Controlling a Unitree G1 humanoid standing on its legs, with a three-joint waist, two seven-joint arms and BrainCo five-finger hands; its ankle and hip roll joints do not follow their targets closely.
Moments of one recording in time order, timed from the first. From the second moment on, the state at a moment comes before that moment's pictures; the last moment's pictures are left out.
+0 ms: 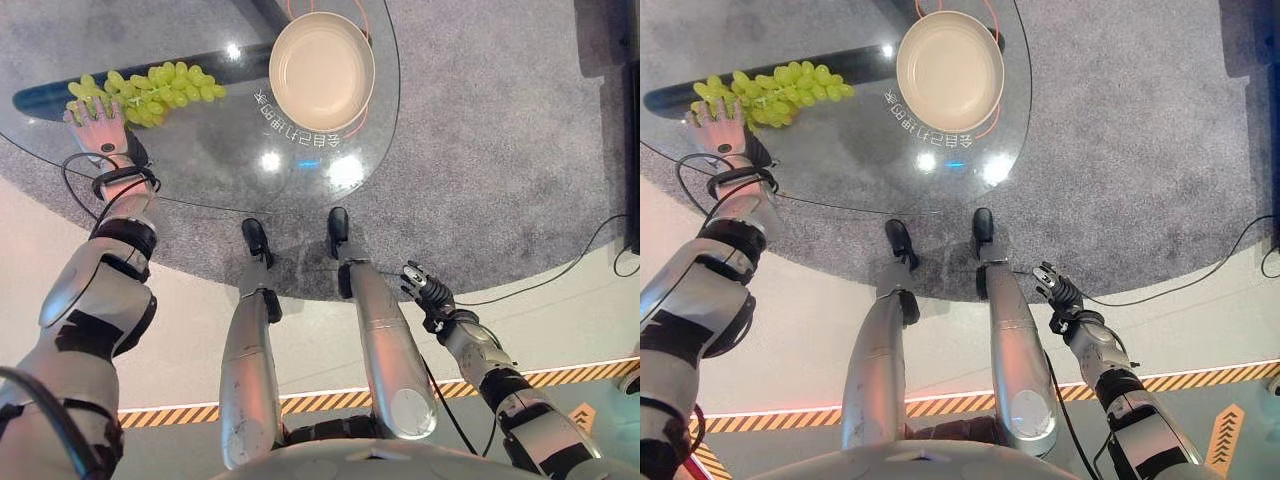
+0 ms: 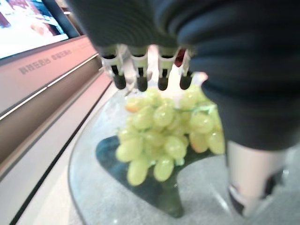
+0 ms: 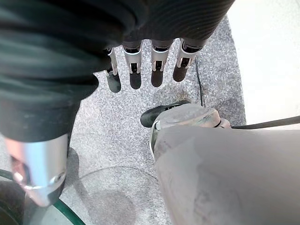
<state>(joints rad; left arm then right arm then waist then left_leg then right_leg) -1.08 0.66 -0.66 1.16 0.51 0.46 0.53 -0.28 -0.36 0.33 0.85 0.85 -0.11 0.16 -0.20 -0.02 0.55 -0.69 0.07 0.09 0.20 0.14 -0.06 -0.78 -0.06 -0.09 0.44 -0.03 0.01</state>
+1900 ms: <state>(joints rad) -1.22 0.67 -0.71 1.18 0.38 0.36 0.38 -0.22 -0.37 0.34 0.74 0.92 -0.16 0.18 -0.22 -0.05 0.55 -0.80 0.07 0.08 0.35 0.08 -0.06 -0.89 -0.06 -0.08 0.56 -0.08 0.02</state>
